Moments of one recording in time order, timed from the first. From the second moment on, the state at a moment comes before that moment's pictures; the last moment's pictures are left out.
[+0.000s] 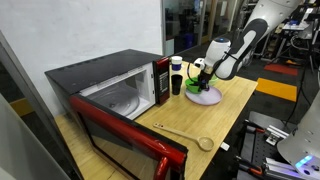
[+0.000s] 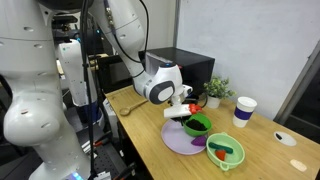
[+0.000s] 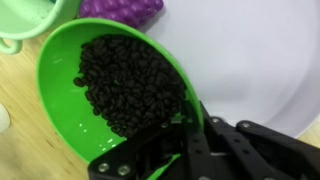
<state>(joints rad) -0.14 0.19 -0.17 -2.56 -0.23 3.03 -0.89</state>
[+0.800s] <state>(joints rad) -0.14 0.07 -0.16 -2.58 -0.19 2.98 -0.90</state>
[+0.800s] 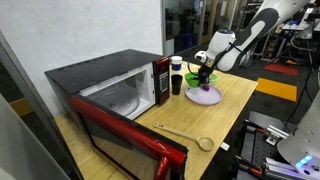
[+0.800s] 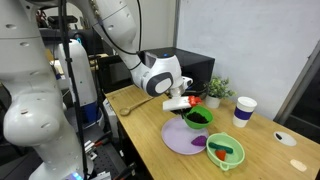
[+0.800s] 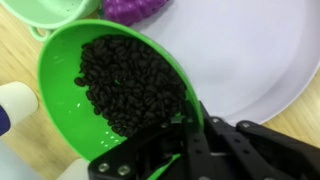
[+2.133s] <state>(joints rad) 0.04 -0.51 -0.17 -2.69 0.04 2.29 -1.28</state>
